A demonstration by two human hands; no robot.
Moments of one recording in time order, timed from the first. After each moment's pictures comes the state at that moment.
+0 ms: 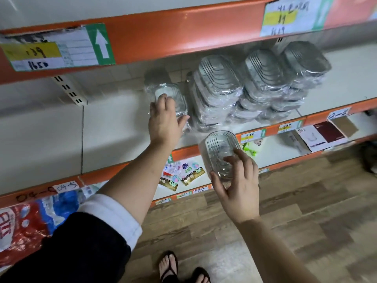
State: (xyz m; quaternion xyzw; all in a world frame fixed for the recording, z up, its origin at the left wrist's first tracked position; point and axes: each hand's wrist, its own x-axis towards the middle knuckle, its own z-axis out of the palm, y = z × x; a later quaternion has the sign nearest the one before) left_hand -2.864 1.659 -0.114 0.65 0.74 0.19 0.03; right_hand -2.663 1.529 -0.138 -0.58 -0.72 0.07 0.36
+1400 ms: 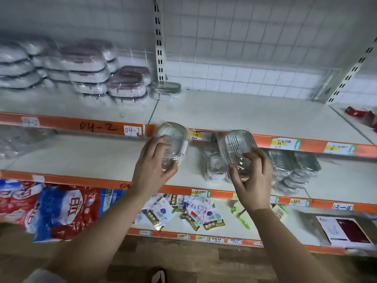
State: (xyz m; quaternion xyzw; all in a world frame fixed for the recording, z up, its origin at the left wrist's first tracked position) left_hand -2.976 1.397 0.119 0.63 0.68 0.37 -0.10; right_hand -2.721 1.490 0.106 -0.42 -0.76 0.07 0.48
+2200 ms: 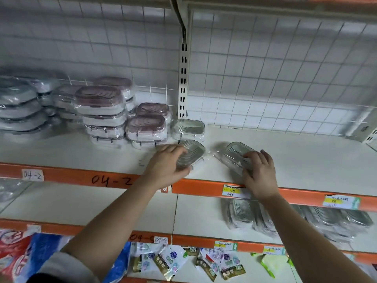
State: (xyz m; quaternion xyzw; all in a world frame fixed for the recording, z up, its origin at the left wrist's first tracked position) left_hand -3.131 1.523 0.169 0.67 0.70 0.24 0.00; right_hand -2.863 1.630 0.157 -0.46 -0.83 0.09 0.30
